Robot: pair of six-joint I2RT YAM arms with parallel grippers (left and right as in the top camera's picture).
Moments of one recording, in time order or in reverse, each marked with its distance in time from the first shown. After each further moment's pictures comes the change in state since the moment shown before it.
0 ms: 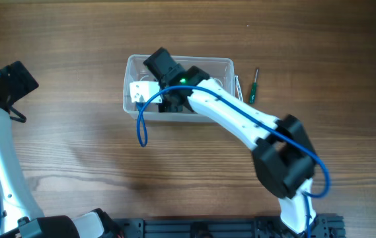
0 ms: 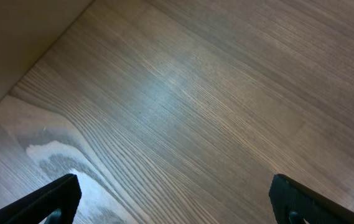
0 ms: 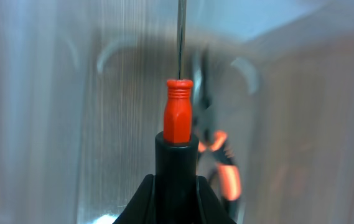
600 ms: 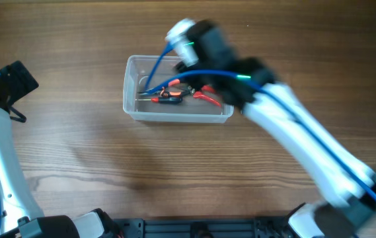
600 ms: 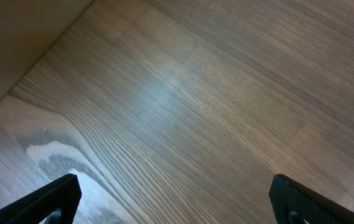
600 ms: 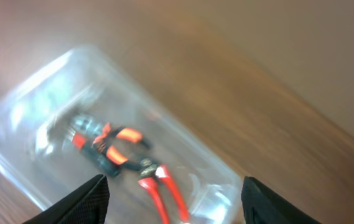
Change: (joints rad) left arm 0.000 0.000 0.000 0.000 0.000 0.000; right arm -0.134 -0.464 -0.010 -0.103 0.200 0.840
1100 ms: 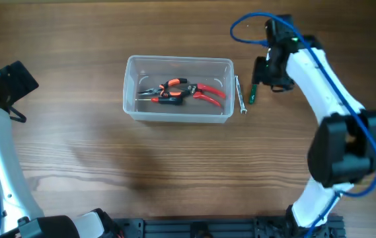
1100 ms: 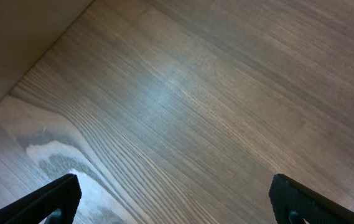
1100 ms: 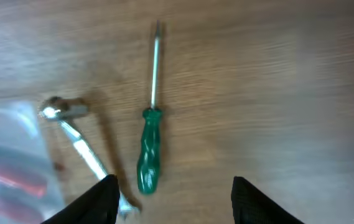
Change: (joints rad) left arm 0.000 0.000 0.000 0.001 0.000 0.000; right arm -0.486 0.352 -0.124 -0.148 -0.127 0.401
